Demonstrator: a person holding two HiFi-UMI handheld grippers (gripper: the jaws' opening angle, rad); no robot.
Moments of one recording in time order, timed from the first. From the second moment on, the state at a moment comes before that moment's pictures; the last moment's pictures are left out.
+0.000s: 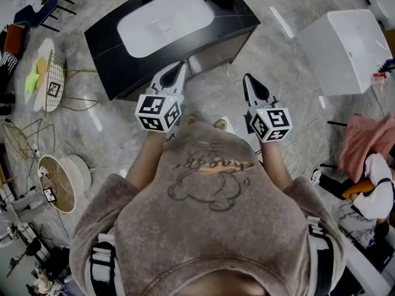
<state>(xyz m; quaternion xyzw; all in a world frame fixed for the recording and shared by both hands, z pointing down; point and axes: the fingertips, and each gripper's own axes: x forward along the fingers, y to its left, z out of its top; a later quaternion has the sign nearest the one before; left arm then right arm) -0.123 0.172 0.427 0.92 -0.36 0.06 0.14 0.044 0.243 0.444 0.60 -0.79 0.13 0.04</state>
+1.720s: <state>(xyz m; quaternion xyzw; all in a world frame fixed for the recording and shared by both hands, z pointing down) -0.086 -0.020 0.426 0.92 -0.36 0.05 0.13 0.078 0.044 0.441 0.60 -0.78 0.15 0.00</state>
